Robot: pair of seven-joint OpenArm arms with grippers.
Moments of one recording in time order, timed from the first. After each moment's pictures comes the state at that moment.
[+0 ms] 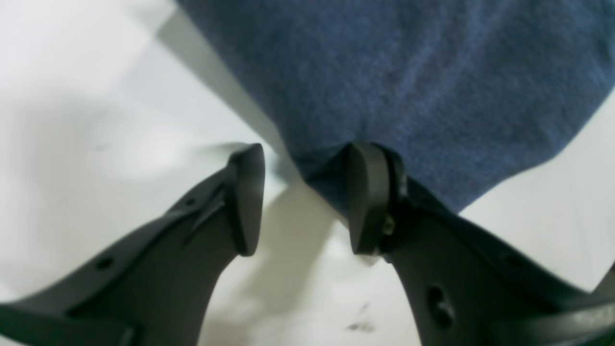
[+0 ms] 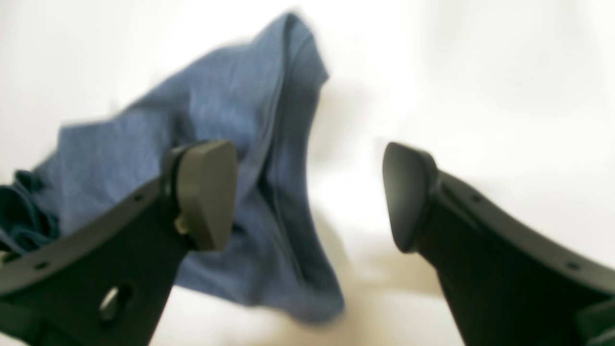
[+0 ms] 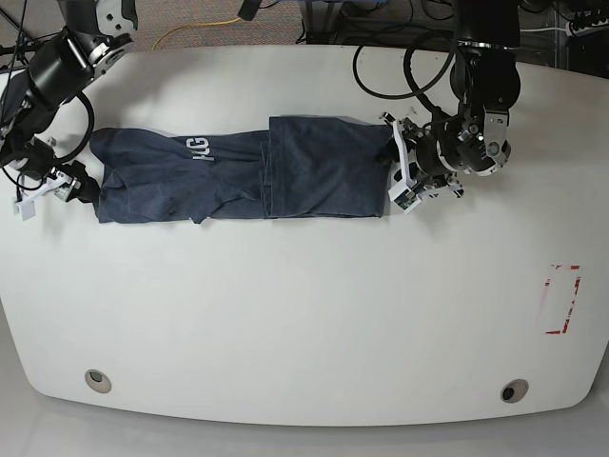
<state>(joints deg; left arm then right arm) 2.2 -9.6 -0.2 94.0 -15.4 -42.8 58.4 14.7 23.2 54.4 60.0 35.7 40.9 -78.5</state>
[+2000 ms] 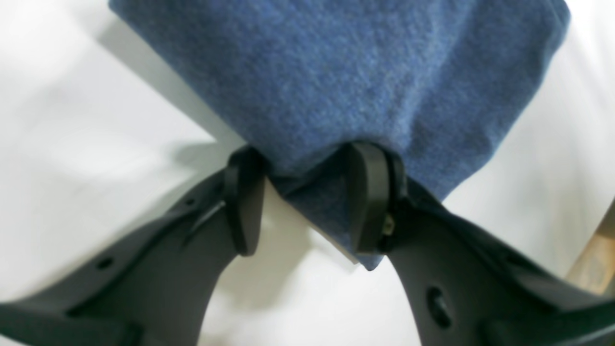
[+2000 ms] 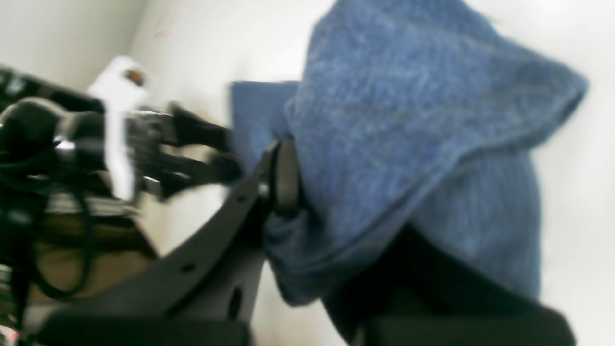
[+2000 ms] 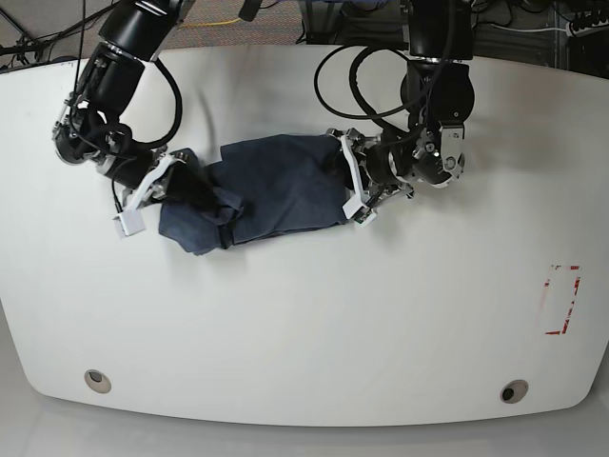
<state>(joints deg) -2.3 3.8 -0.9 86.6 -15.5 -39.5 61.5 1.4 5.4 32.9 93.8 65.4 40.9 -84.2</state>
